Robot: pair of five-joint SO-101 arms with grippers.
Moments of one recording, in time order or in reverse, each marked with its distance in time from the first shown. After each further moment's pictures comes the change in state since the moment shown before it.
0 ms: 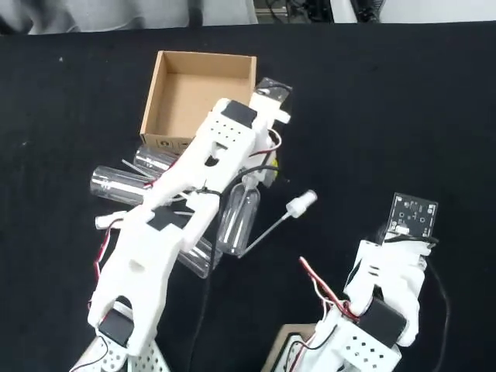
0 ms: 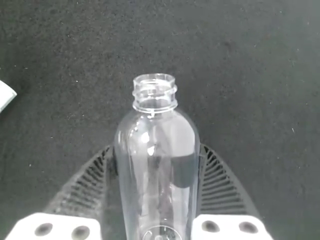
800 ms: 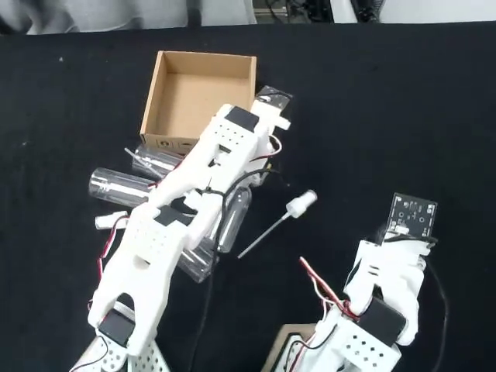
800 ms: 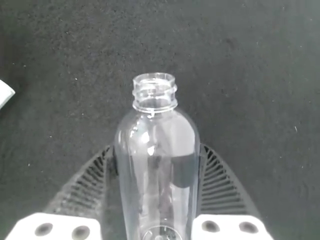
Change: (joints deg) left arm 0.2 3.8 -1.5 0.3 0.0; right arm 0.0 0.0 1.1 -0.7 0.0
